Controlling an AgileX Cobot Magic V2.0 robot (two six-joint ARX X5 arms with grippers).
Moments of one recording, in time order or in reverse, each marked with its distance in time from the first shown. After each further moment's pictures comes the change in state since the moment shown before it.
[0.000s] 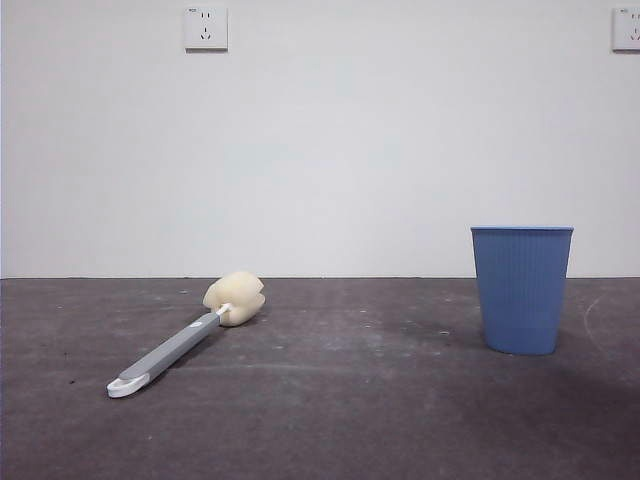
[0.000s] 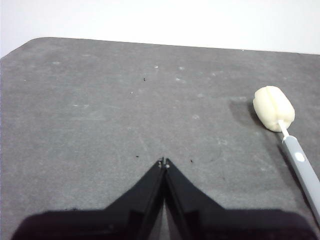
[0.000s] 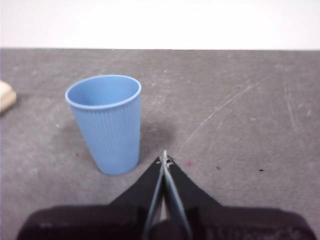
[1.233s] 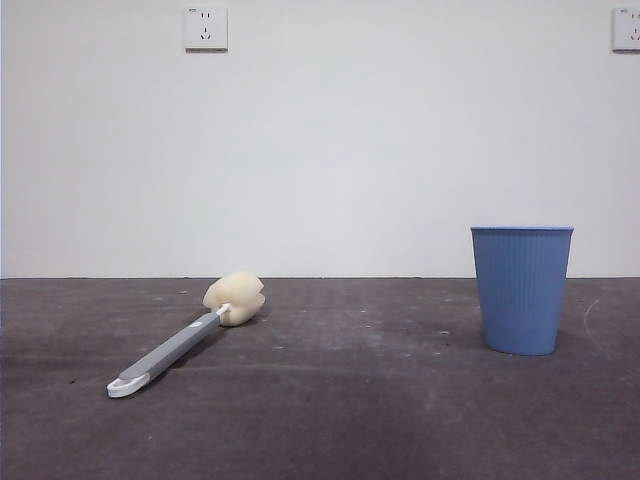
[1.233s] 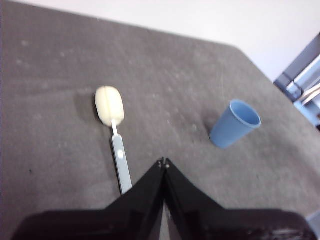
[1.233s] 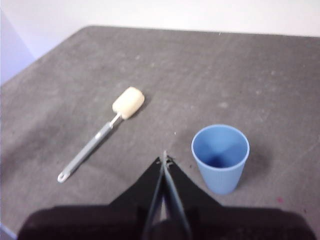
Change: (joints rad) left arm -0.010 0.523 0.749 -0.486 0.538 -0.085; right arm 0.000 0.637 0.899 -0.551 -0.400 -0.036
